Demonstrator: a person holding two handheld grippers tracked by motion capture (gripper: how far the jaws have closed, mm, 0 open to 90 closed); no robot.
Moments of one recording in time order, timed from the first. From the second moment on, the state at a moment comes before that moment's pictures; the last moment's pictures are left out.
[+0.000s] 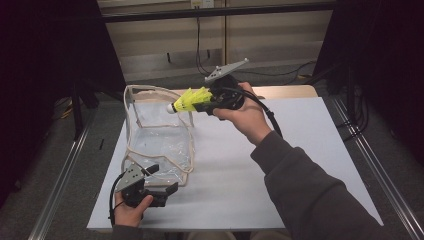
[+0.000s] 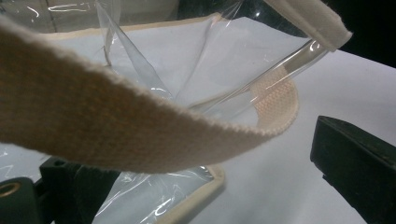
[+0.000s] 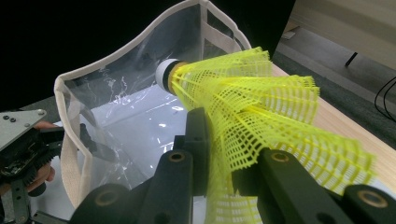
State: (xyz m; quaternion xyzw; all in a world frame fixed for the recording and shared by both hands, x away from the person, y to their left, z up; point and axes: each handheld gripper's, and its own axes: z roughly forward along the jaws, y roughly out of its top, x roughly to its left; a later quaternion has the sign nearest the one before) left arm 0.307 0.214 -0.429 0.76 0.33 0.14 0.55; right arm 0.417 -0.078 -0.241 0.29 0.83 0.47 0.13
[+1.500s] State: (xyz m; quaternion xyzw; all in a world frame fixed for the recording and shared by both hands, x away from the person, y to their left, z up) left arm 0.306 0.215 -0.429 0.76 0.33 0.14 0.55; right arm 0.423 -0.029 -0.250 0.28 0.84 0.45 0.13
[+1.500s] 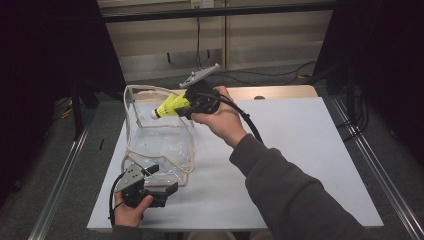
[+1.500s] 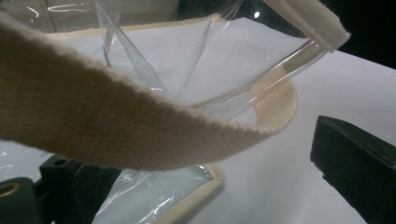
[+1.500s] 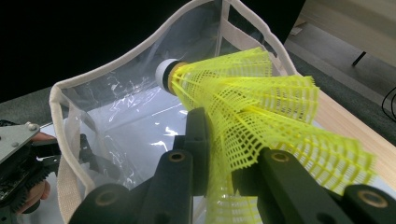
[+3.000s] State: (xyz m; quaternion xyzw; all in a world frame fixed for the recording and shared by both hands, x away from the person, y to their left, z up) left arm 0.305 0.214 -0.429 0.75 0.33 0.14 0.56; right arm 0.435 0.011 -0.258 0.25 0.86 0.43 0.14
